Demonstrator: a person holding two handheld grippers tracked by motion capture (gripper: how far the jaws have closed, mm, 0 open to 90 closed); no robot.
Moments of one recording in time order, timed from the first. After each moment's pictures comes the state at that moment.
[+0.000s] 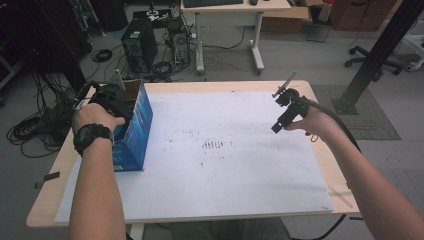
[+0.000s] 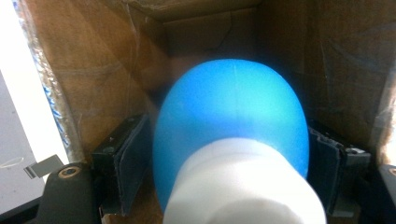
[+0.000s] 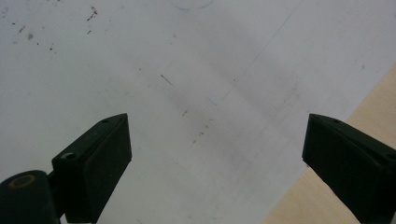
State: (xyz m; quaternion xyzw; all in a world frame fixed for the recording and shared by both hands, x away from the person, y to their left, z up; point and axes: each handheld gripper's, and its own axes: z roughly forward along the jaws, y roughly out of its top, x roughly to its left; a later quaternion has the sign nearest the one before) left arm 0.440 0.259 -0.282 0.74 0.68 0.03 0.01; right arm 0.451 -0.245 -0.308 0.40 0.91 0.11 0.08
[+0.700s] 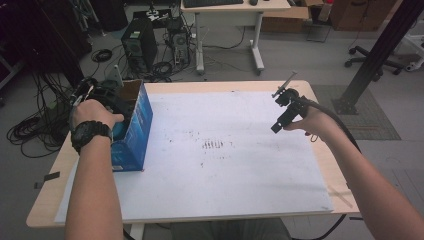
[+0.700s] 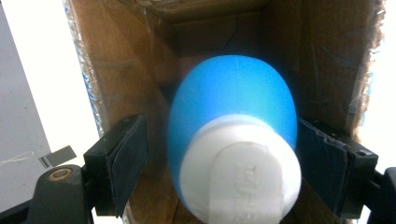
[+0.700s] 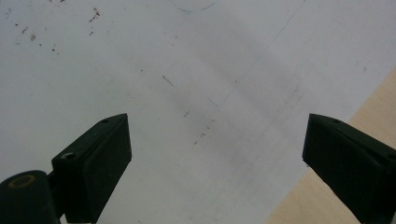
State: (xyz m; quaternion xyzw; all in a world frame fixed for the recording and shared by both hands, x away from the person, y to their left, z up) left arm 0.437 0.257 -0.267 0.73 0.68 0.04 0.00; right arm 0.451 -0.245 -0.308 0.40 0.91 0.11 0.08
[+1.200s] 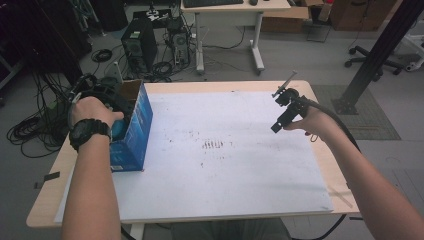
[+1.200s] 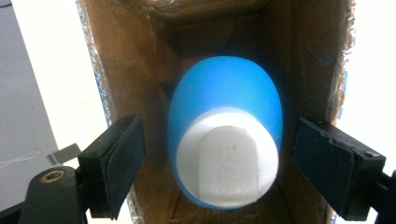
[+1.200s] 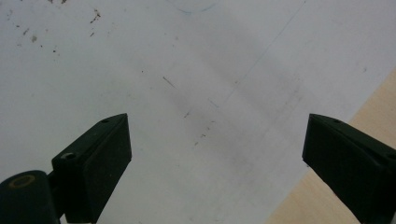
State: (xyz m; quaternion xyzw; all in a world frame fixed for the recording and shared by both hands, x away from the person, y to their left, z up) left arm 0.437 0.252 -0.256 0.73 0.68 0.05 -0.01; right arm 0.451 -0.244 -0.308 0.40 0.91 0.11 0.08
